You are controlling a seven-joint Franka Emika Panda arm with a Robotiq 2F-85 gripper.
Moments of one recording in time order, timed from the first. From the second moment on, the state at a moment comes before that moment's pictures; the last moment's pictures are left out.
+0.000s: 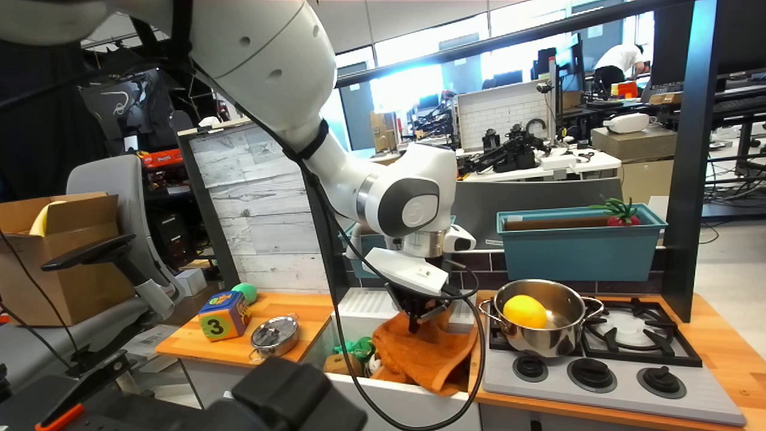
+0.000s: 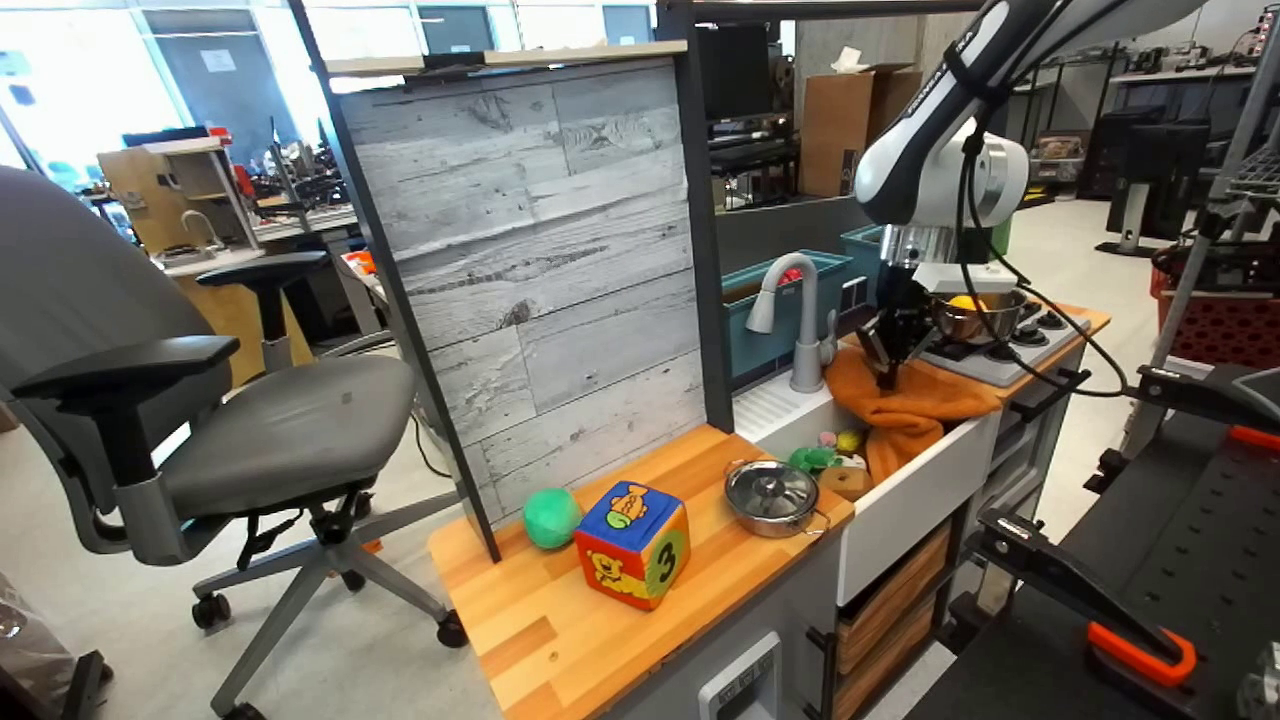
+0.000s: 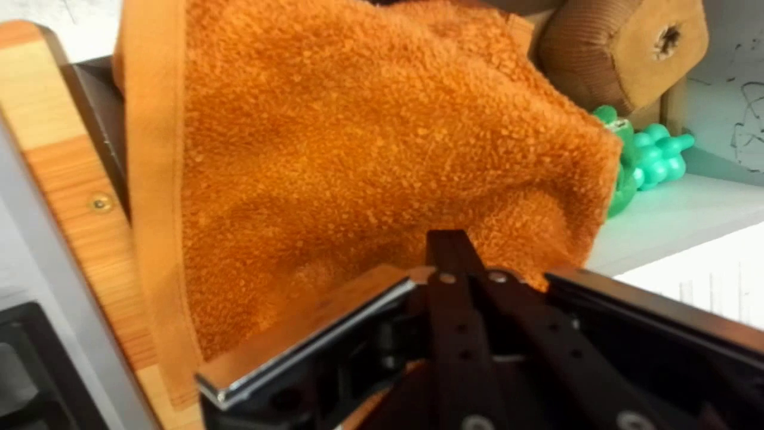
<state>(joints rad) -0.40 1.17 0.09 -1.34 0.15 2.39 -0.28</state>
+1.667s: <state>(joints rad) -0.46 0.15 0.00 -1.96 0.44 2.06 -0.51</state>
